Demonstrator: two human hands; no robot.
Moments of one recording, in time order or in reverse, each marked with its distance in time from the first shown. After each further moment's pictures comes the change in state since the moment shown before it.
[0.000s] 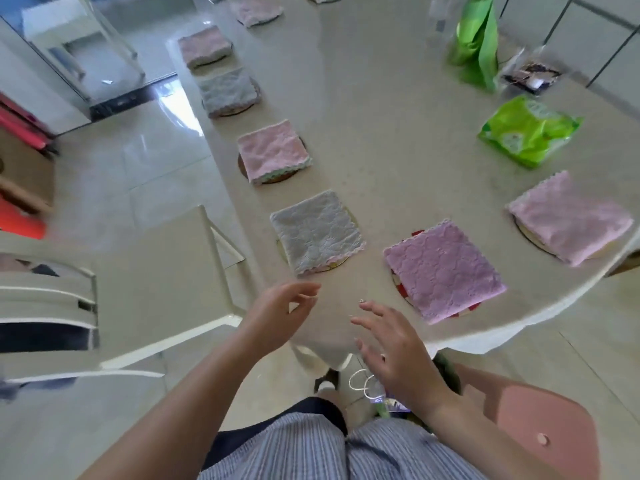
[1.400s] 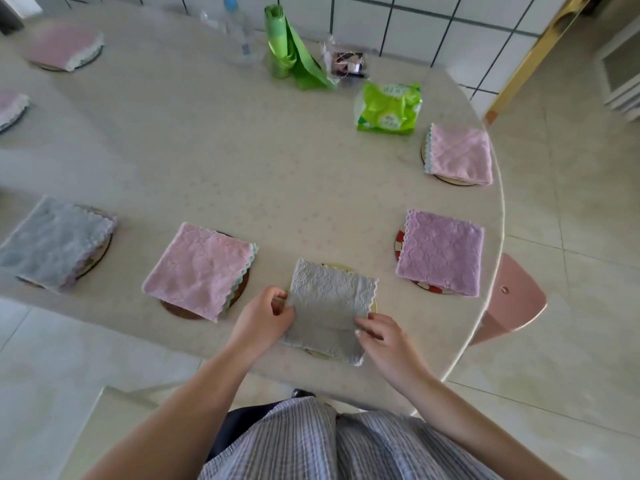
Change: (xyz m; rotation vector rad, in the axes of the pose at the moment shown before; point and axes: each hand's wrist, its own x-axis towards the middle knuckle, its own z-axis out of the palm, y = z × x) left_hand 0.242 -0.071 -0.088 0.128 -0.586 0.156; right_hand 0.162 -0.082 0.091 0.295 0.474 1.078
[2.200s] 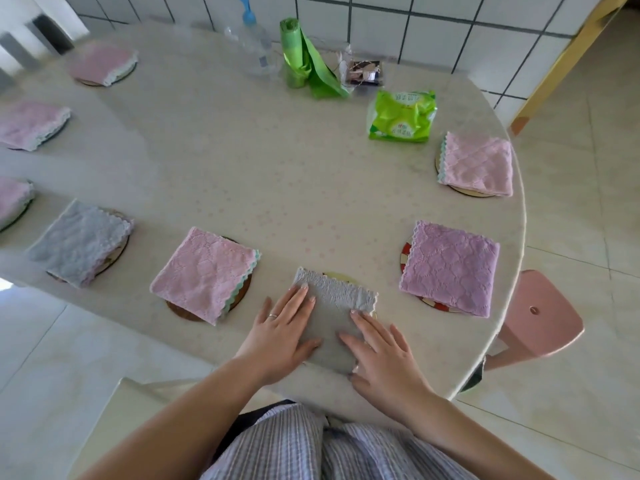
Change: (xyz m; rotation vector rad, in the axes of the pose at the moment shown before) left_hand -0.014 0.003 0.023 0.749 -0.067 0.436; right_hand 0.010 0.026 -0.004 -0.688 -0.039 -0.457
